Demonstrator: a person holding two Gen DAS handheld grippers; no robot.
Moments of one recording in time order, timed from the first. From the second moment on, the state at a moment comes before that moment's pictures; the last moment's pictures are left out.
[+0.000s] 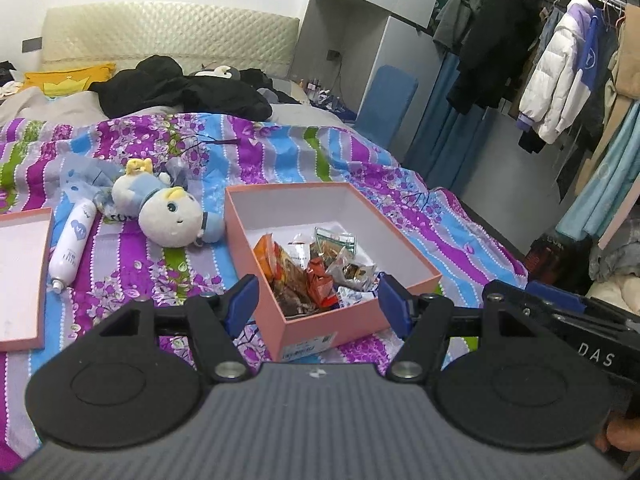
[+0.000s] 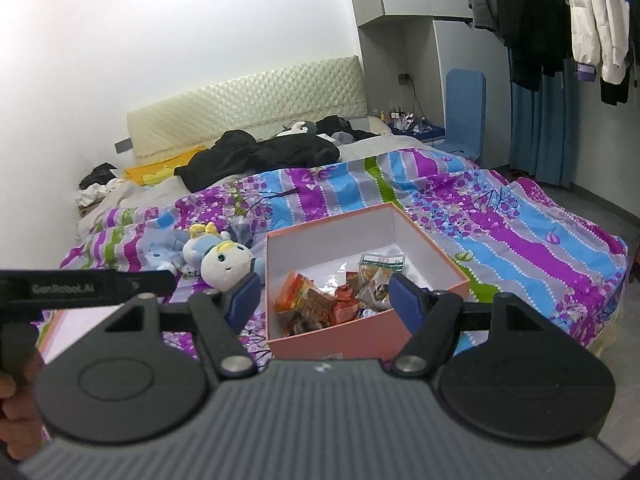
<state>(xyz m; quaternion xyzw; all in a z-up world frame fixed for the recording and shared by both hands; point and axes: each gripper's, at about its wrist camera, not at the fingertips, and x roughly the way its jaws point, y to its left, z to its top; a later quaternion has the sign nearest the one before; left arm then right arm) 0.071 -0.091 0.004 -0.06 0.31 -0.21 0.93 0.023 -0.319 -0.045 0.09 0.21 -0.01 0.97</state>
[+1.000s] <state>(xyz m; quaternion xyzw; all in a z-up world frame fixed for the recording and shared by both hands) 0.067 -0.087 -0.020 -0.04 0.32 -0.20 0.93 0.015 -0.314 -0.070 0.09 0.22 -0.02 0.97</state>
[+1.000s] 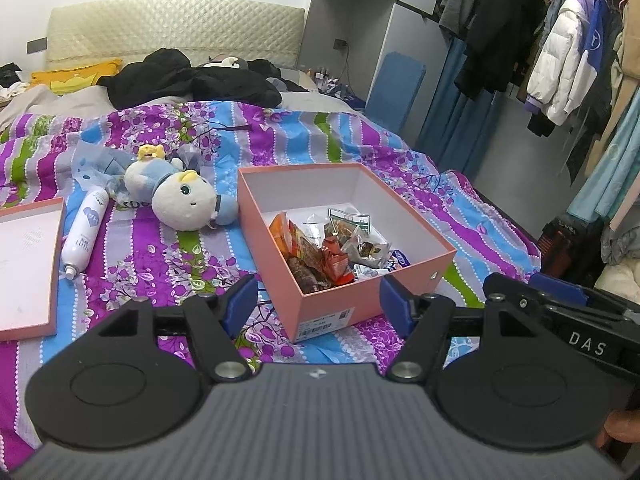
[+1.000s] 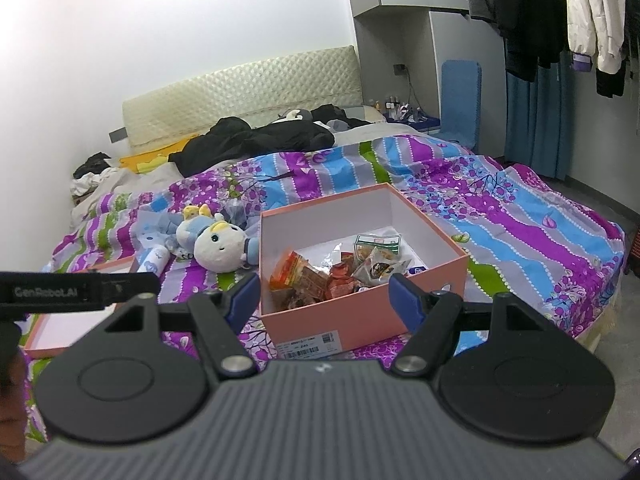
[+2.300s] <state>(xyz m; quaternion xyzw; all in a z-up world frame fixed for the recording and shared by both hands) 0.092 -0.087 -0.003 -0.01 0.32 -0.16 0.94 0.039 -0.323 -0.065 0.10 0.21 -0.05 0.97</state>
